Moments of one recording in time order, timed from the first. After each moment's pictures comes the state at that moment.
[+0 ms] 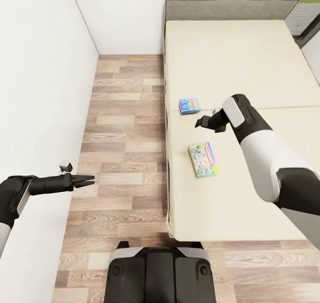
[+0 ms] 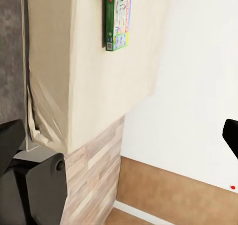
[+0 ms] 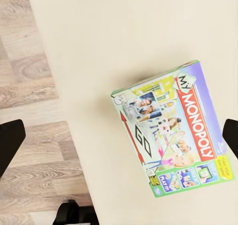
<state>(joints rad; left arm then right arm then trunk) -0.87 0.45 0.12 -0.83 0.05 0.95 -1.57 -1.56 -0.01 0.03 -0.53 -0.49 1.04 -0.30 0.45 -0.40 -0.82</state>
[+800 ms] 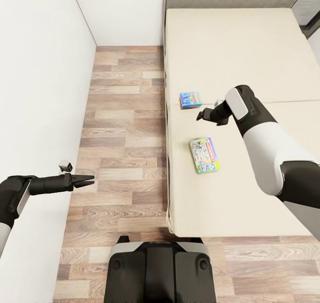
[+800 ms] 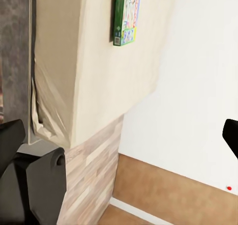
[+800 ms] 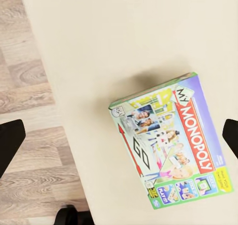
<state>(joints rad) -0.87 0.45 0.12 -0.83 0.05 0.95 -1.57 -1.61 -0.01 0.03 -0.52 -0.49 1.04 -0.30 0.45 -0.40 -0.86</state>
